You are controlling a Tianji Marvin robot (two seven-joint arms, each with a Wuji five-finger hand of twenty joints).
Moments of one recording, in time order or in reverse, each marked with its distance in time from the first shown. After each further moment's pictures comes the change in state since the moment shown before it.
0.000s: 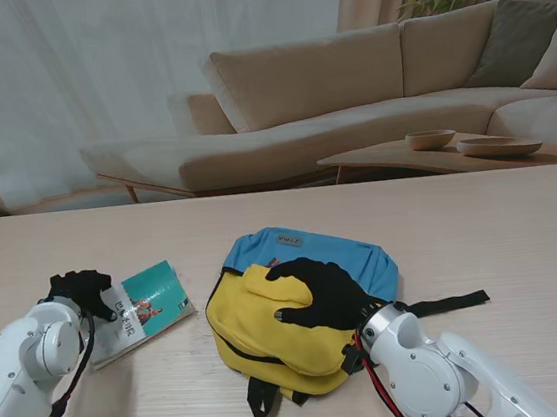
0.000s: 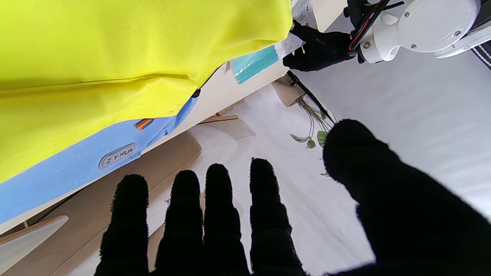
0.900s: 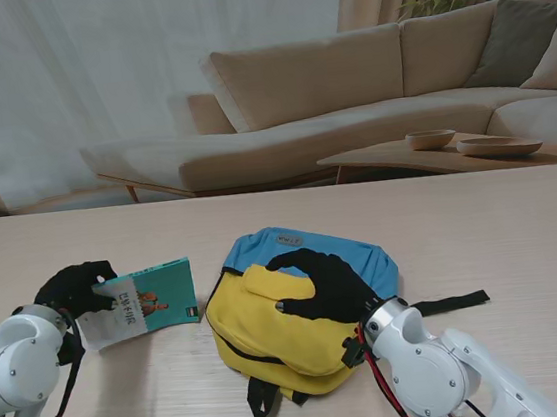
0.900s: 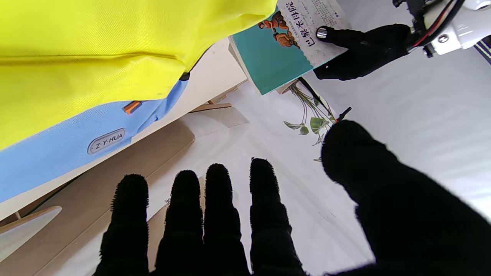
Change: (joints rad) left arm 0.319 -0.037 -0.254 -0.508 -0.223 0.026 -0.067; right arm -0.004 -0.005 0.023 -0.016 0.028 -0.021 -0.016; left_hand 0.273 0.087 -0.218 0.035 0.031 -0.015 -0.113 0.343 0.527 0.121 -0.251 -0.066 0.613 0.070 0.209 -0.043 0.481 0.132 0.442 0.228; right_hand 0.000 0.000 0.030 0.000 0.000 0.001 0.000 -0.001 0.000 0.000 0.000 0.000 0.000 0.000 0.000 0.000 0.001 0.000 0.000 0.000
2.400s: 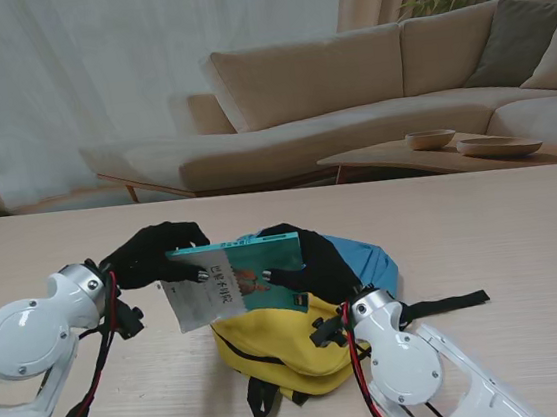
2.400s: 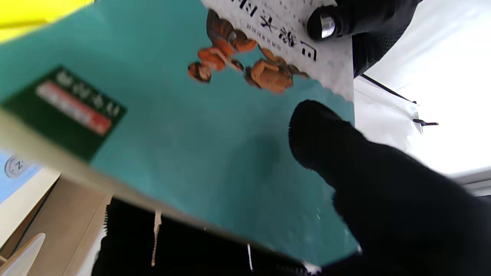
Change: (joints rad) left arm -0.102 0.028 0.127 -0.238 -0.557 0.001 -0.230; right arm 0.059 -0.084 -0.059 0.049 0.319 -0.049 -0.194; left_hand 0.000 0.000 0.000 0.009 0.012 0.001 -0.025 0.054 -0.011 0.006 0.044 0.009 0.025 0.000 0.048 0.032 0.013 0.020 0.010 0.023; right_hand 0.147 -0.216 0.150 -0.032 0.187 -0.043 0.127 0.034 0.291 -0.035 0.058 0.008 0.327 0.031 0.092 0.028 0.391 -0.040 0.179 0.075
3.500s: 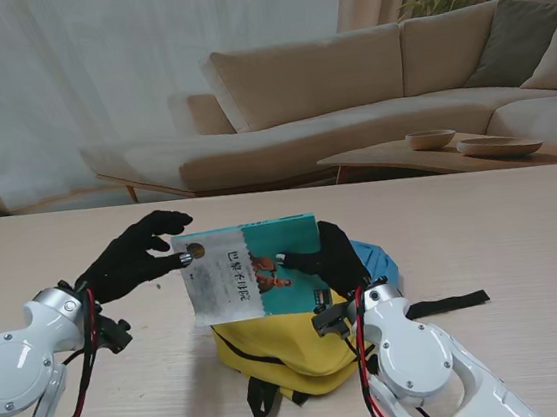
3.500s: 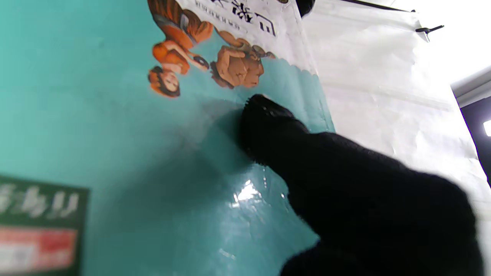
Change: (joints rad) left arm 0.157 -0.037 -0.099 -0.068 -0.044 -0.011 0.153; right arm -0.034 -0.037 0.046 -0.060 0.282 0.055 -0.054; left_hand -0.345 0.190 0.114 0.153 -0.429 0.066 -0.318 -0.650 -0.588 0.011 -0.300 -0.593 -0.535 -0.043 -0.672 -0.297 -0.481 -0.077 -0.503 -0.189; right_hand 0.240 -0.085 0.060 -0.160 0.424 0.081 -0.033 0.349 0.445 0.120 0.133 0.256 0.409 0.193 0.519 0.142 0.434 0.214 0.417 -0.026
